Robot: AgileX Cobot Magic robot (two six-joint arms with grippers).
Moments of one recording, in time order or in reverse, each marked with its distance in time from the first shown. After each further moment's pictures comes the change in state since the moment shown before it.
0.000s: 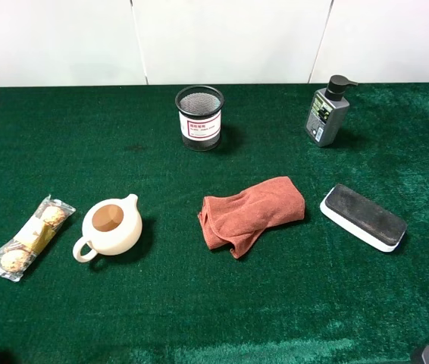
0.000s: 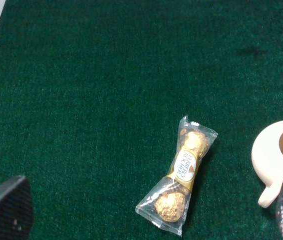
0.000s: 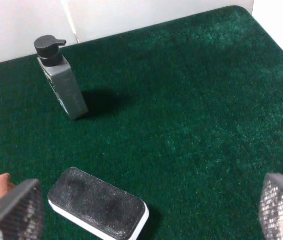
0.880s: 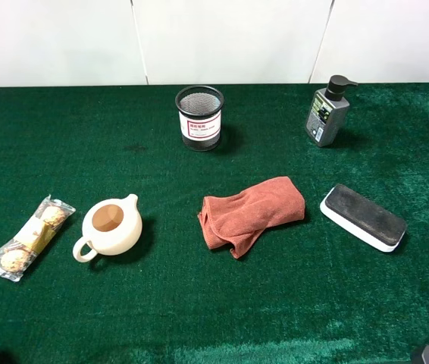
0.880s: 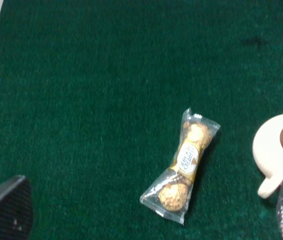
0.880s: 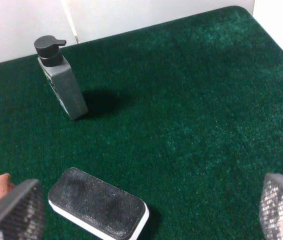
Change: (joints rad) left arm 0.000 0.160 -0.099 0.012 0.033 0.000; right arm 0.000 0.000 0.000 0.000 0.000 0.000
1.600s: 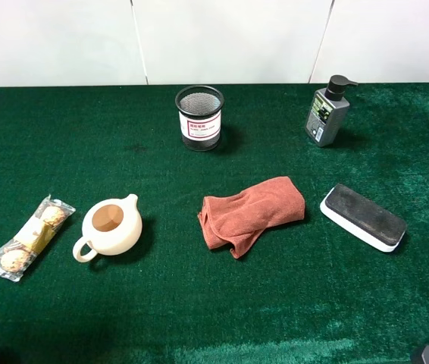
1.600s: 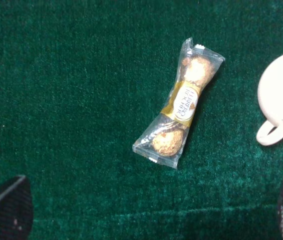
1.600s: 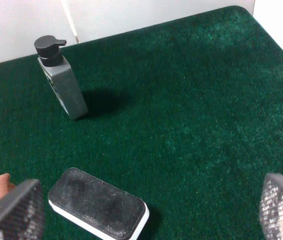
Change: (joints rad) left arm 0.000 0.548 -0.121 -0.003 0.017 0.000; right arm 0.000 0.000 0.000 0.000 0.000 0.000
